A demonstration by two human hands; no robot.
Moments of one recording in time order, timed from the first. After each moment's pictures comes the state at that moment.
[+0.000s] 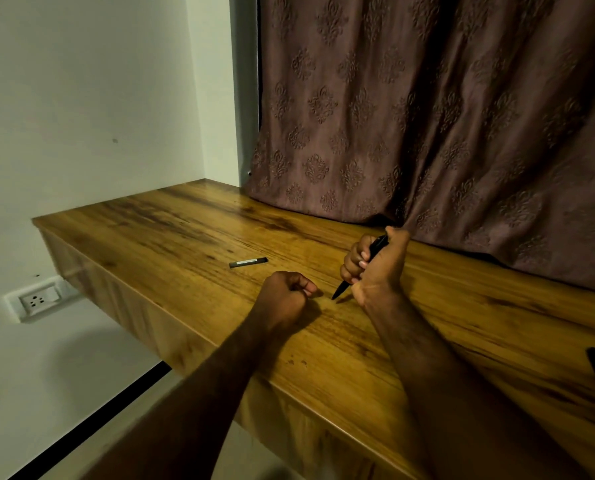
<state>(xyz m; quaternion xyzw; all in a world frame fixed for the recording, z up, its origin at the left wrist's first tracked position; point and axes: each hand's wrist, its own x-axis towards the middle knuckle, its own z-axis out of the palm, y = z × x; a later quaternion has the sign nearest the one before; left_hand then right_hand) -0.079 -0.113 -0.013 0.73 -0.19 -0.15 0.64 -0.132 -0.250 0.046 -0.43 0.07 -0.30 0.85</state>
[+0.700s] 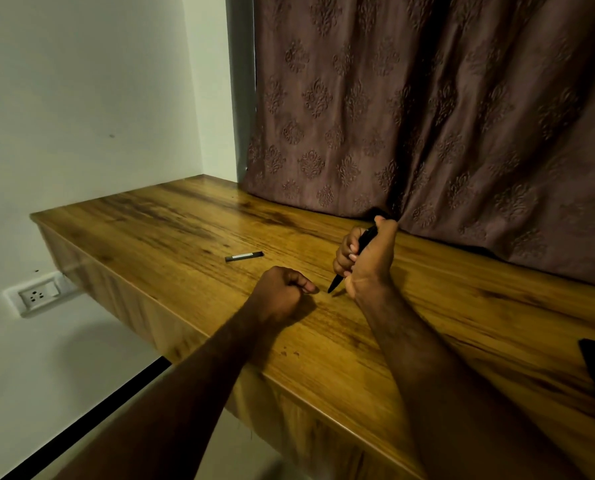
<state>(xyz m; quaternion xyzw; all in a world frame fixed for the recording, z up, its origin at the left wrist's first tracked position) -0.079 -0.114 -0.012 0.76 -0.20 -0.15 0.59 -0.136 -0.243 0.050 -0.46 0.07 -0.31 0.83</state>
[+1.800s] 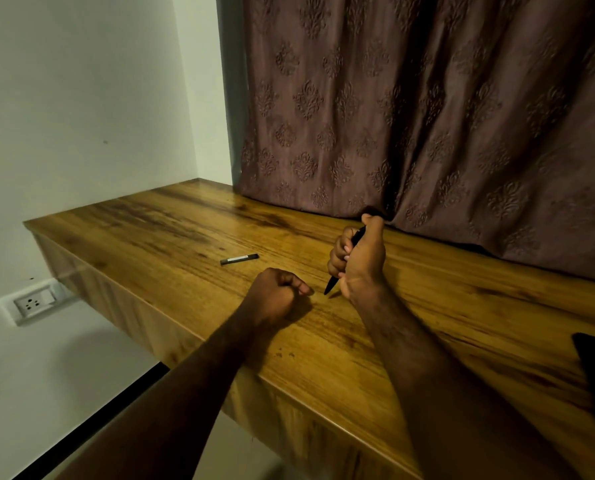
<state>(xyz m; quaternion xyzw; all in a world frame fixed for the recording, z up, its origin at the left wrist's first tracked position) -0.075 -0.119 -0.017 0.74 -0.18 -0.16 0.63 -0.138 -0.242 0.051 -0.48 0.08 -0.29 0.82</state>
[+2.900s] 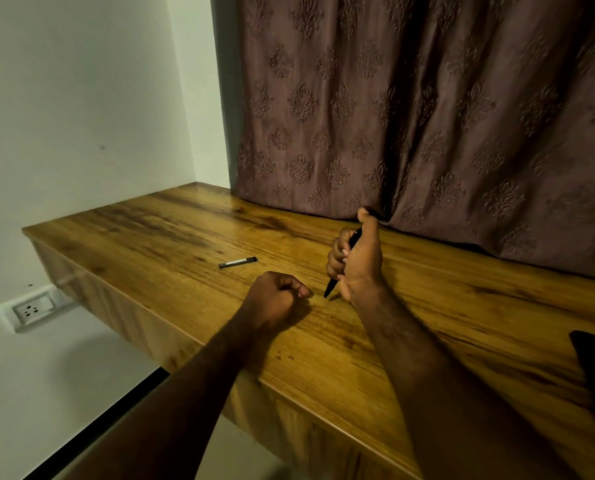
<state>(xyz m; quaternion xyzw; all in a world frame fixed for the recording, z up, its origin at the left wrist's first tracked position) -0.079 -0.118 -0.016 0.74 -0.18 -0.16 0.63 -0.141 -0.244 0.052 -0.49 0.08 -0.29 0.82</state>
